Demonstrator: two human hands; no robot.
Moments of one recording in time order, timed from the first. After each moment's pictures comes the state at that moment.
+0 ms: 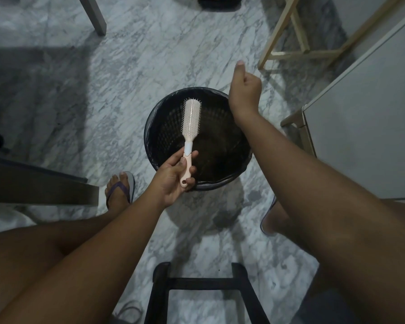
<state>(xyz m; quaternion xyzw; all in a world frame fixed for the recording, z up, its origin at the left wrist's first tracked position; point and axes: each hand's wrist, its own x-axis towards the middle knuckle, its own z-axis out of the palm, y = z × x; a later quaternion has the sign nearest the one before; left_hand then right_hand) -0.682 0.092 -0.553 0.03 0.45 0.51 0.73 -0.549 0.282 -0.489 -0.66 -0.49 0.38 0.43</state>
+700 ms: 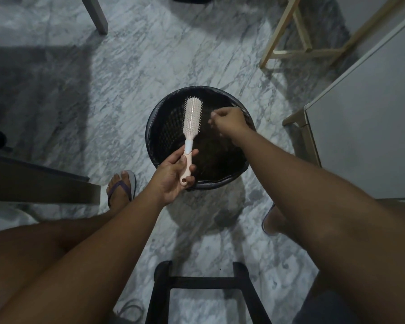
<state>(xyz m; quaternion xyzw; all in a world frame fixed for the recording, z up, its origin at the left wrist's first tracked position) -0.686 0.093 -0.550 0.04 0.46 0.51 0.73 -0.550 0.243 -0.520 -0.67 -0.50 0.52 0.19</state>
